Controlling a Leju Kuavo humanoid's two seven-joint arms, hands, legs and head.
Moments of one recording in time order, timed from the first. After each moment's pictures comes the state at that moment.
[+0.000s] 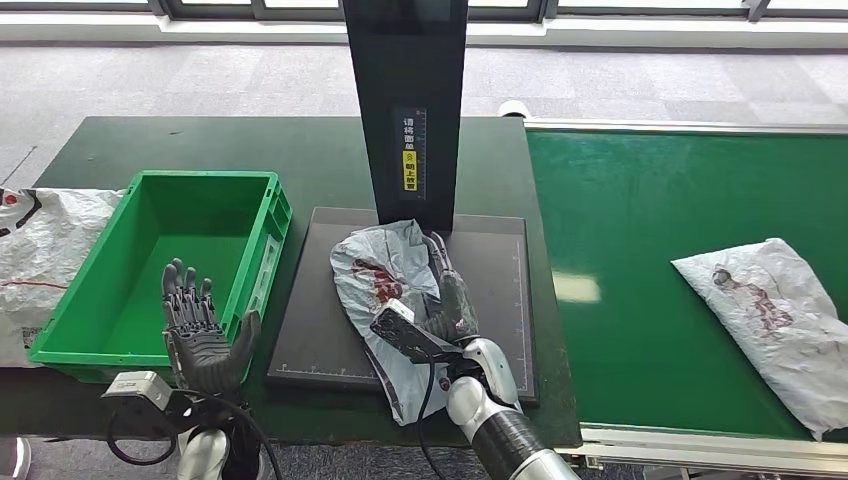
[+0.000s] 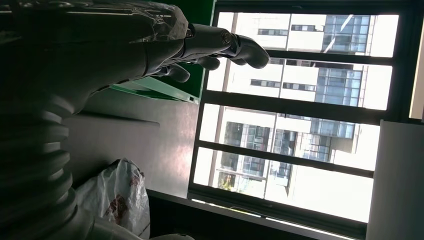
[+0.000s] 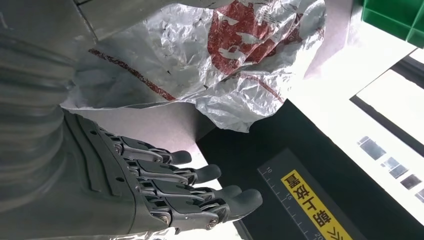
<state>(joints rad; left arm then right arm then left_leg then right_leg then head) 0.03 -0.32 0.06 -1.49 0.02 0.15 -0.70 -0.41 0.37 0.32 -0.60 0.75 -0.48 -0.40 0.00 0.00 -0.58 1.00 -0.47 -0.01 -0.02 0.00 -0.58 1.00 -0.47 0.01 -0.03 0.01</state>
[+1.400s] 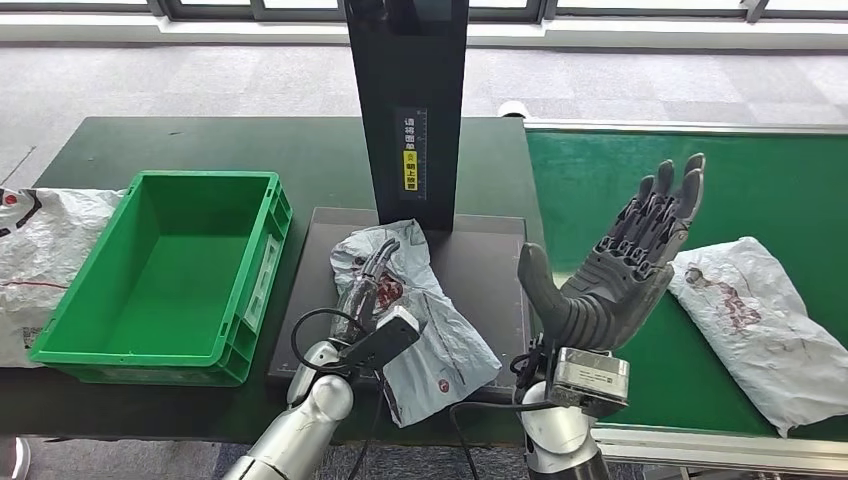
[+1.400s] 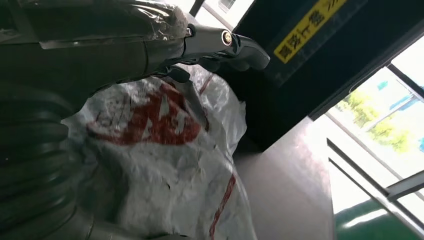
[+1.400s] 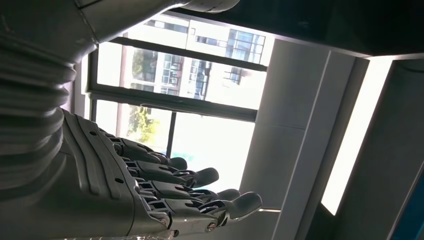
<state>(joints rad) -0.38 -0.34 -0.23 -0.80 -0.80 0.40 -0.42 -0.16 0.33 0.30 -1.56 0.38 -0.70 -0.70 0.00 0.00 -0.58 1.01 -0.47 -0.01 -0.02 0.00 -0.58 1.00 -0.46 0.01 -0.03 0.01</state>
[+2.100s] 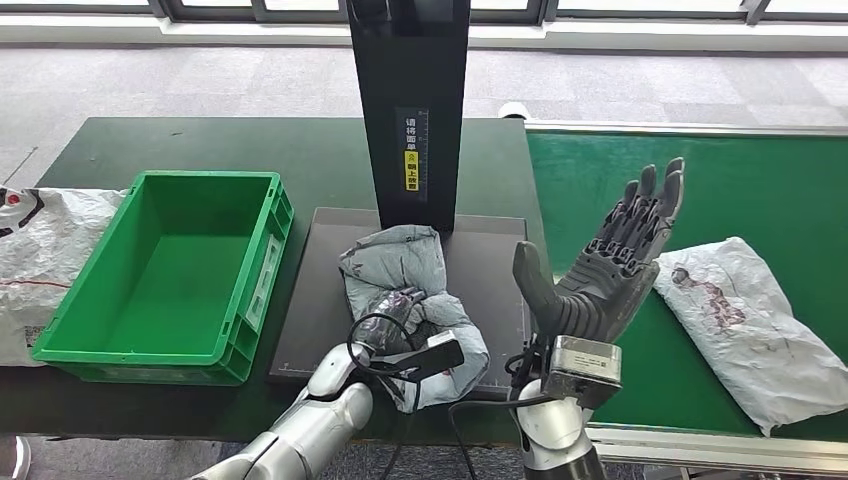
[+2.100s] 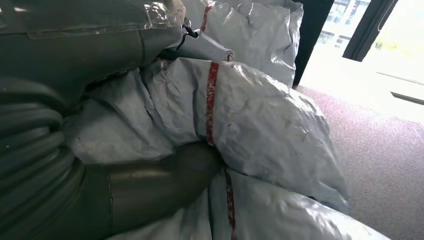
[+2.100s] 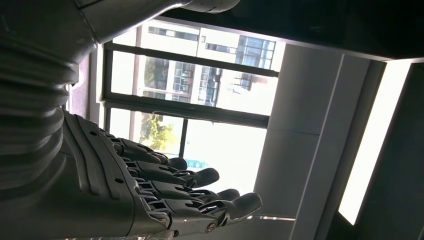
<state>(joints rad) -0.52 -0.35 -0.34 -0.48 -1.10 0.44 -0.18 -0.16 0.33 0.30 -1.51 0.34 -0.70 -0.70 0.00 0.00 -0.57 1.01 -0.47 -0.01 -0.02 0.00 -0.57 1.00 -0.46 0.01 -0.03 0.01</state>
